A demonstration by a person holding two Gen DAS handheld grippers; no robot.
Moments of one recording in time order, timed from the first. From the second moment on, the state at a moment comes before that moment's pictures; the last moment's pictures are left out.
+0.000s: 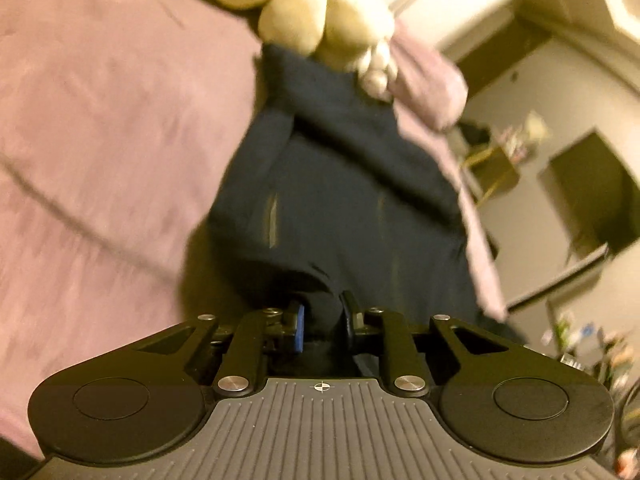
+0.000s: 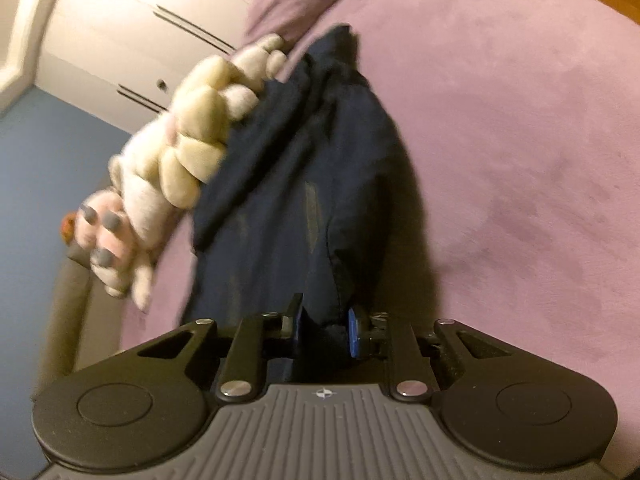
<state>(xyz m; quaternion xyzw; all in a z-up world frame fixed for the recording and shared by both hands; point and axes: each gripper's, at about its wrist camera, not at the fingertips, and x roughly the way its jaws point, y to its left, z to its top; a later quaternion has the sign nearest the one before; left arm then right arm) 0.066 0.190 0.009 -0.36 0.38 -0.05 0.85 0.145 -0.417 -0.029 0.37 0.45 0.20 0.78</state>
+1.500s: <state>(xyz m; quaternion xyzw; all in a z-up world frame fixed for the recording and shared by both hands) 0.221 0.208 -0.036 -0.20 0.37 0.05 0.91 0.330 -0.309 -0.032 0.07 0.37 0.11 0.92</state>
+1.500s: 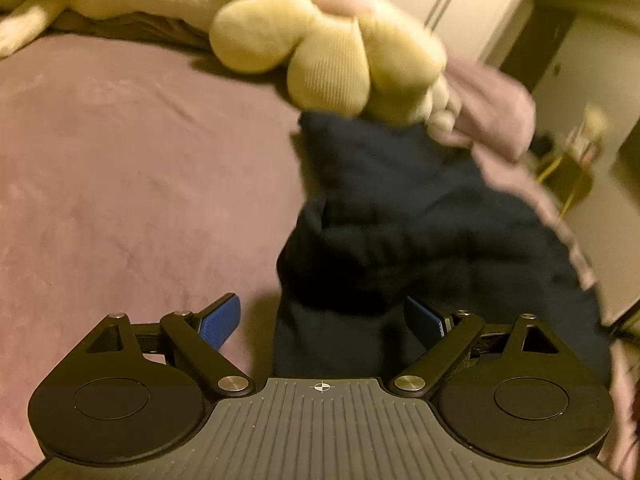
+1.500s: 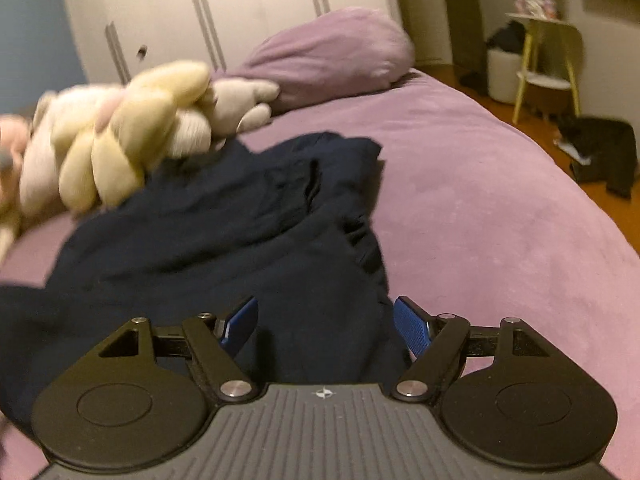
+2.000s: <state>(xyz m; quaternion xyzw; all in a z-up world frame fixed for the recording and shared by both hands) 0.245 0.202 -0.042 -0.22 0.36 0.03 0.91 0.344 -0.286 -0.042 -0.02 0.36 0.11 0.92</state>
